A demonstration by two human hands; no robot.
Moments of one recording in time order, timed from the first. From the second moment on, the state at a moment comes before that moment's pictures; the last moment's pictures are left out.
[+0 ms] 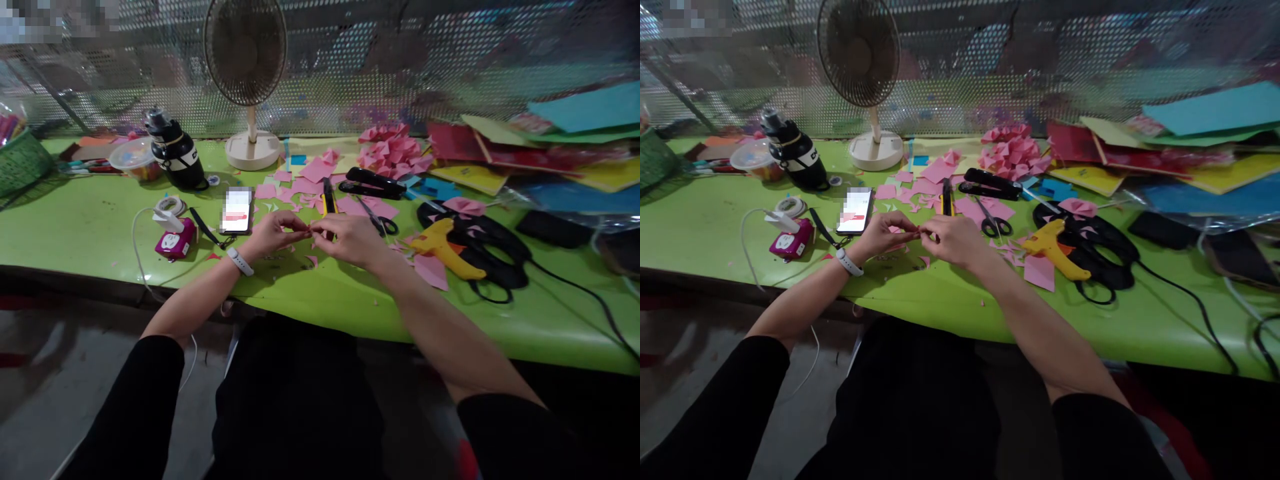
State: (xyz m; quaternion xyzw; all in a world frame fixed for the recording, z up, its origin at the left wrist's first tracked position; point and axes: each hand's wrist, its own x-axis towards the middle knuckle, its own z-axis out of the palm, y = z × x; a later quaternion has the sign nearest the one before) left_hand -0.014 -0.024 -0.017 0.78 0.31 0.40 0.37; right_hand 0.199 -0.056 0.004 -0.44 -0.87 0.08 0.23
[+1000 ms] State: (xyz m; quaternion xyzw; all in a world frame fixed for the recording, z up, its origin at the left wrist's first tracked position) left_hand -0.043 0.002 -0.012 0.74 0.60 0.24 0.16; right_hand 0.249 -0.088 -0.021 -0.48 -0.86 0.11 0.11
